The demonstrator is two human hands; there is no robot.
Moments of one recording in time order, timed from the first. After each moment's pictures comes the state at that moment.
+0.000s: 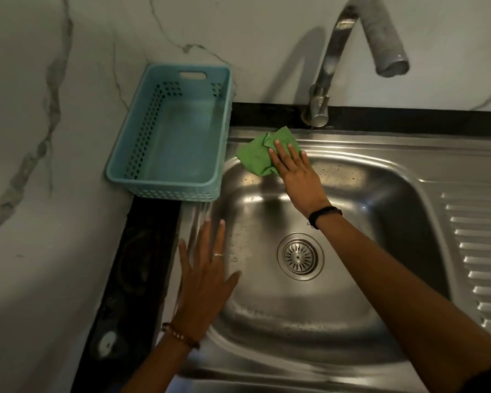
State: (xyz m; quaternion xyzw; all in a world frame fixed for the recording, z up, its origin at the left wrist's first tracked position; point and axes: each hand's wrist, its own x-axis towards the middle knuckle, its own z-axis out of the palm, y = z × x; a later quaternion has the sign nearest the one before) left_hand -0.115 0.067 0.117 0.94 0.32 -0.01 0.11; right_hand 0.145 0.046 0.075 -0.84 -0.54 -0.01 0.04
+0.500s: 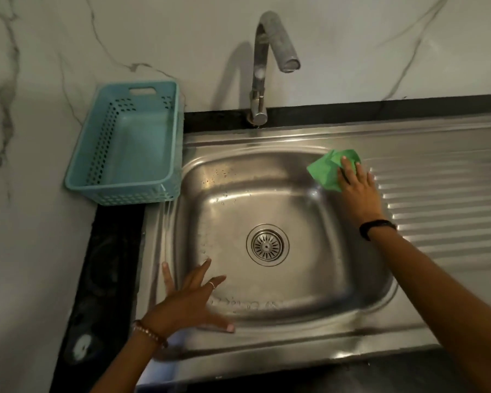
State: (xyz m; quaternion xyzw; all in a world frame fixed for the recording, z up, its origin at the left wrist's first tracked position) left_hand -0.136 0.056 0.105 0.87 0.16 -0.37 0.28; right_hand 0.193 -0.147 0.093 -0.95 -0.31 0.03 -0.08
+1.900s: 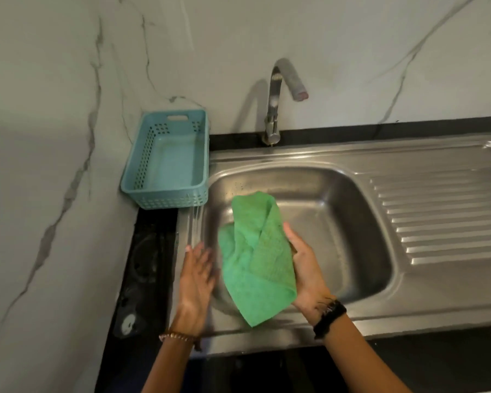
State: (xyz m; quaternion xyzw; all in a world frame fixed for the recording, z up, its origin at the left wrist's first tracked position) left_hand -0.151 0.040 0.144 0.36 0.41 0.19 0.82; right_hand -0.037 -0.089 0.180 -0.36 0.07 0.55 0.75
